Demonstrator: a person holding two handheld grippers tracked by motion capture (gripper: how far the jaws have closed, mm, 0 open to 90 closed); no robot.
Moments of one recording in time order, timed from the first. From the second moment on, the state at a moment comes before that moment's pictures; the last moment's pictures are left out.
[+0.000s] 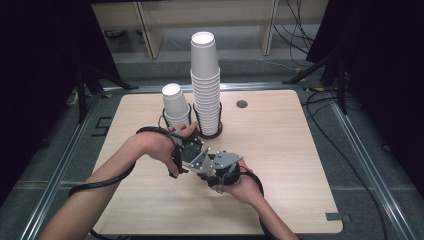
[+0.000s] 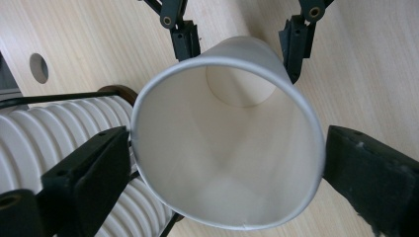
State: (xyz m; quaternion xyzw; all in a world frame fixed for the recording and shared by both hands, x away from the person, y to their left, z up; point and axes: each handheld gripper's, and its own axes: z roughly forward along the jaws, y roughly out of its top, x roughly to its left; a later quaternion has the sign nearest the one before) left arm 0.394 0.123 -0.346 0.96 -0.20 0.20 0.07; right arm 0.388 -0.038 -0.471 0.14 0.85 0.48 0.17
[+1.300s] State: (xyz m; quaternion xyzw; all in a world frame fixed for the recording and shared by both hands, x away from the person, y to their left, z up) left arm 0.397 0.194 -0.375 0.89 0.02 0.23 0.40; right arm 0.385 -0.085 -0.471 0.22 0.80 0.52 0.21
